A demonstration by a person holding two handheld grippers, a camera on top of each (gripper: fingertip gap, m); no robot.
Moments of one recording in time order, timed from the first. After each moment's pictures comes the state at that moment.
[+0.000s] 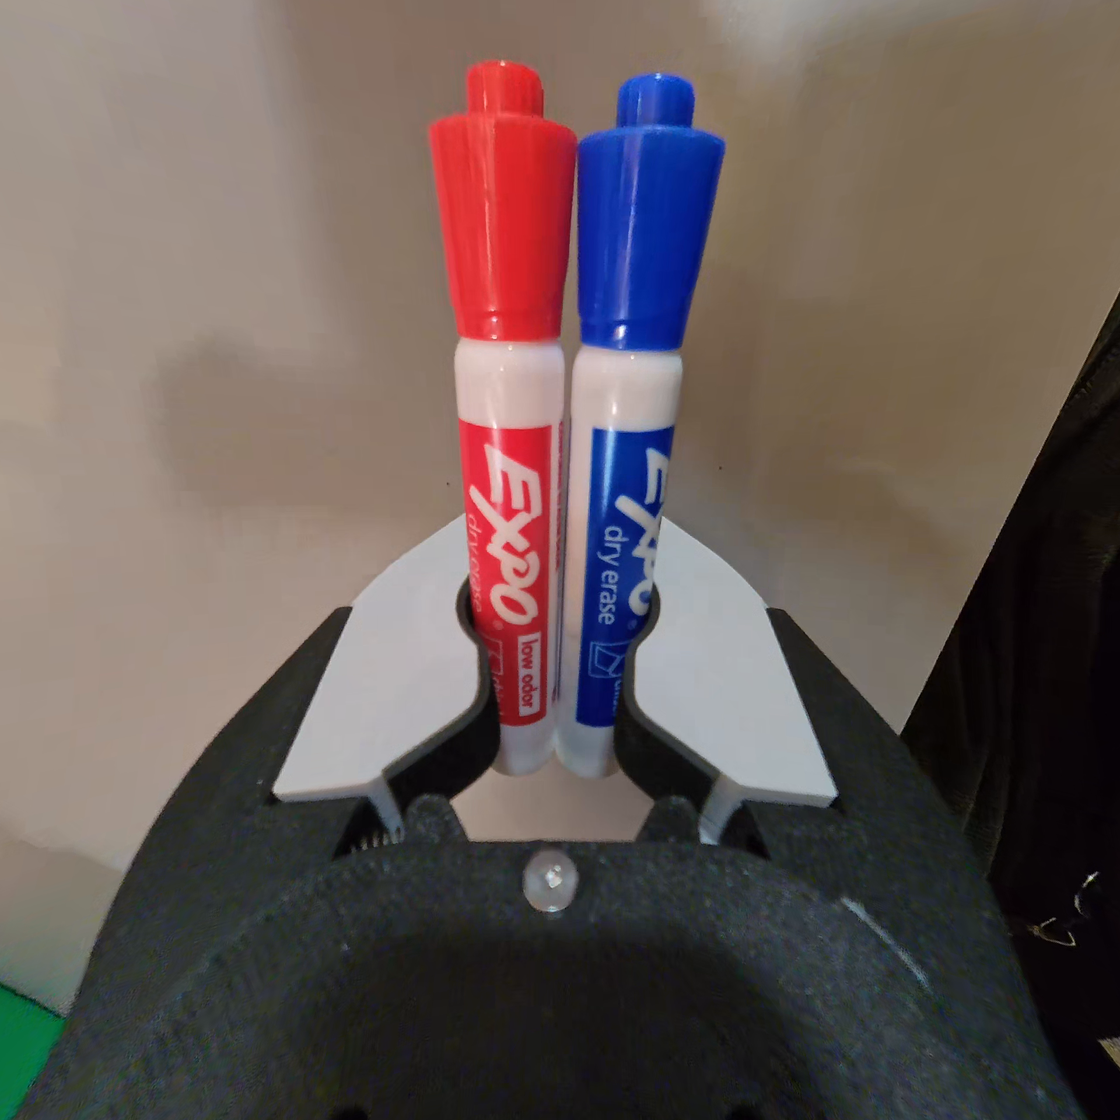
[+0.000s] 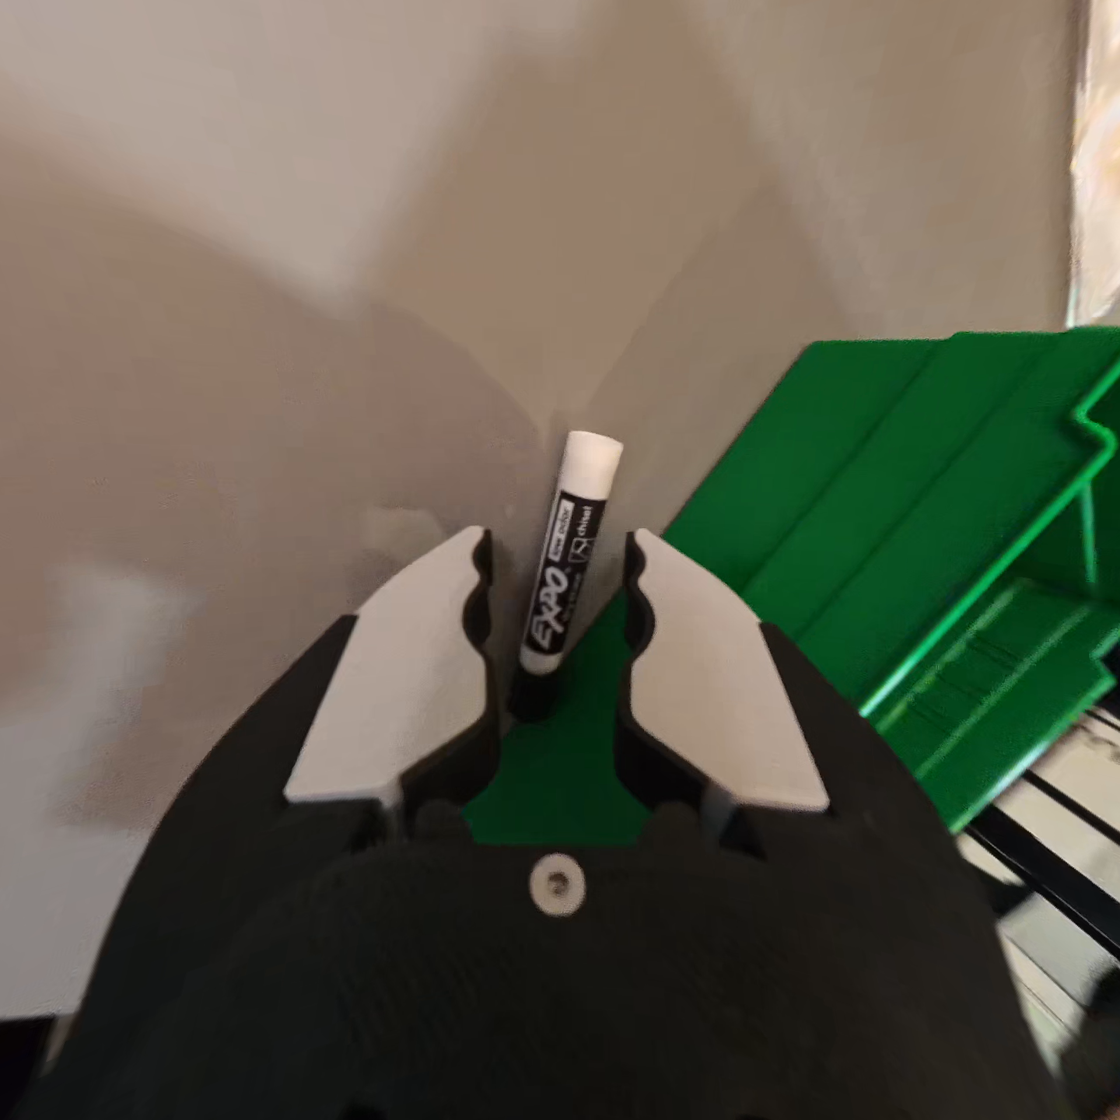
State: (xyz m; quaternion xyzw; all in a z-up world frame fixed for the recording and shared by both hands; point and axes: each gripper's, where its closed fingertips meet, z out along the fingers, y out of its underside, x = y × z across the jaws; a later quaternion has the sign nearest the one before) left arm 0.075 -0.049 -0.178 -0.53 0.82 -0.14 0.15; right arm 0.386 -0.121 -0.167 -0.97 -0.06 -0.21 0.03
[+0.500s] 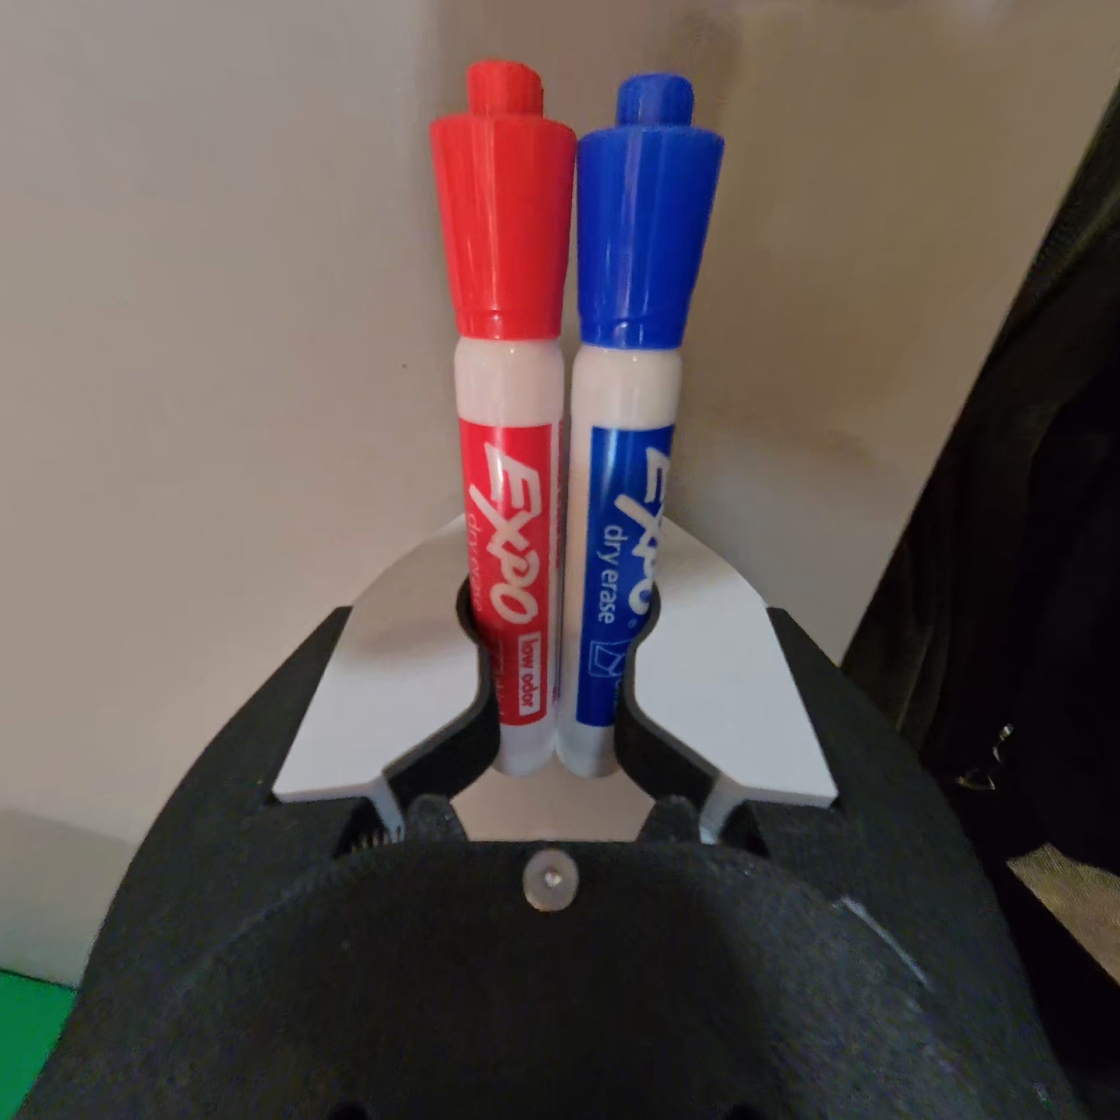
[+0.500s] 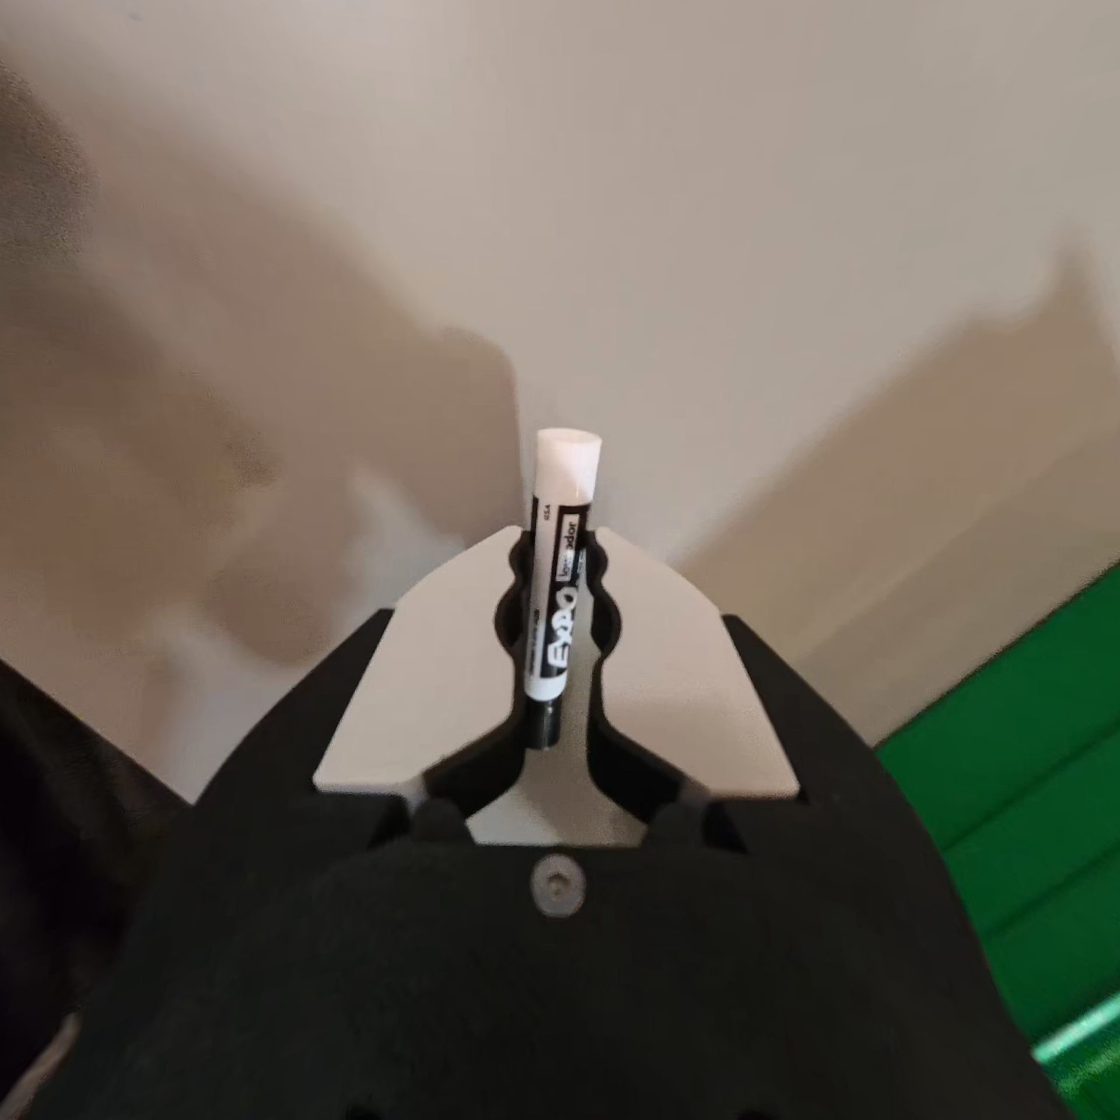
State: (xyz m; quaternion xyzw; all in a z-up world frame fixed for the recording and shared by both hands) left arm 0.040 -0.040 -0.180 -0.53 0.84 -0.13 0.08; right arm 0.234 -0.115 -0.163 -0.98 -0.15 -0.05 0.16
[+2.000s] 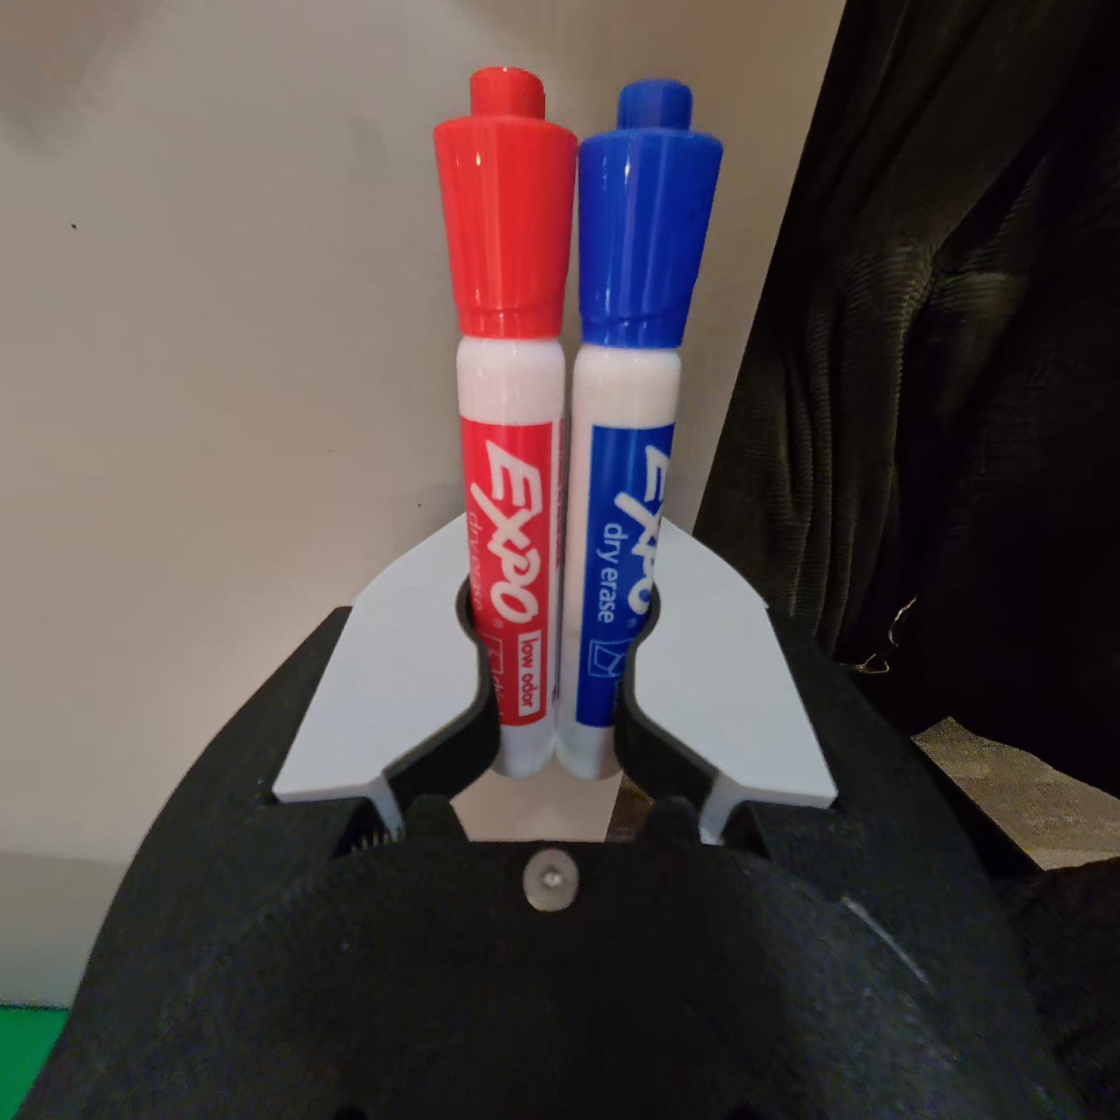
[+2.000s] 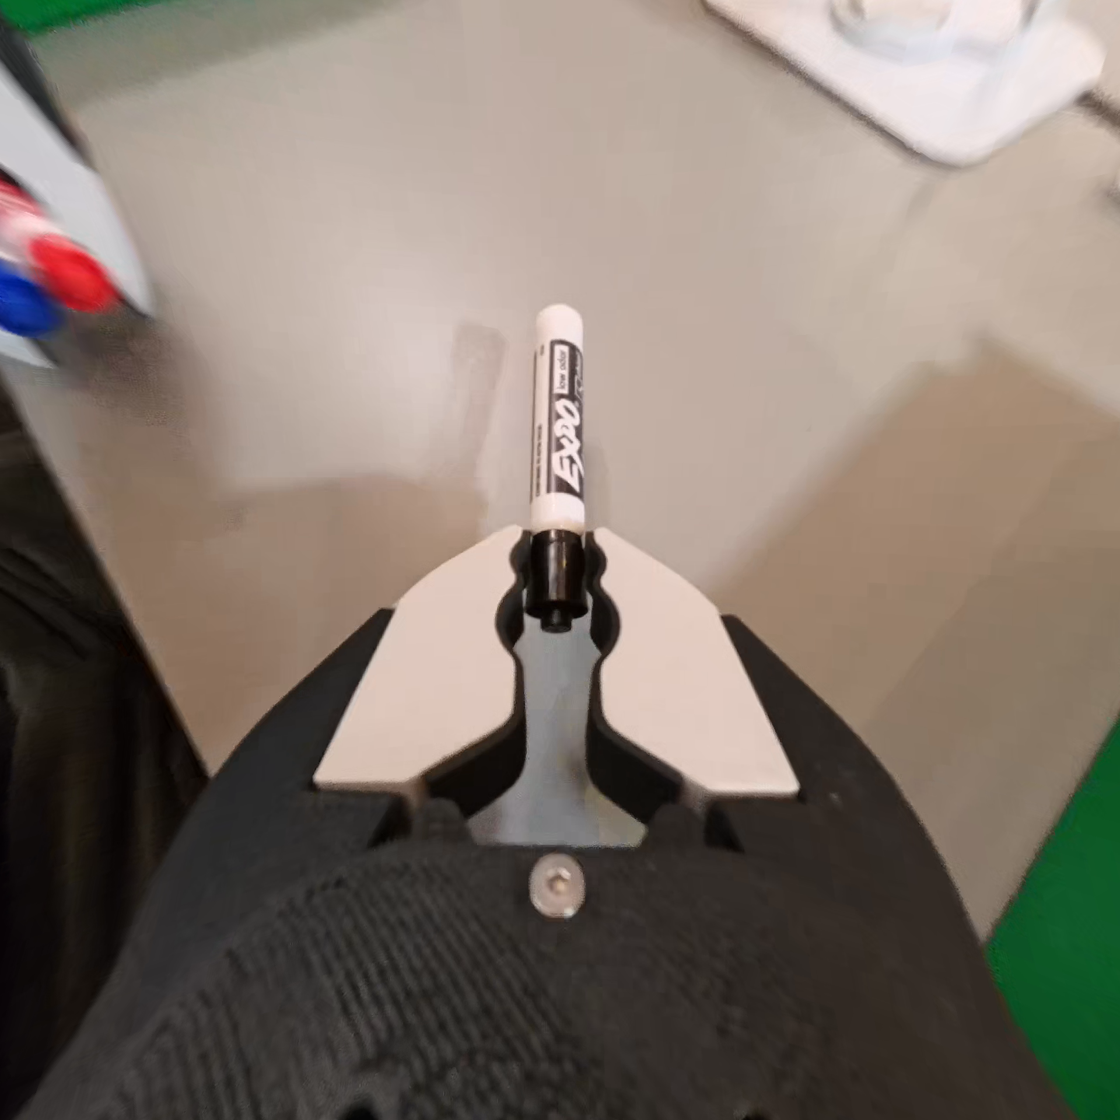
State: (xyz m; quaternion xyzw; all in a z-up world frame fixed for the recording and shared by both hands) left arm -0.019 -0.077 -0.186 -0.50 0.86 -0.12 0.01; right arm 0.211 -0.143 -0.134 -0.89 -0.10 0.04 0.45
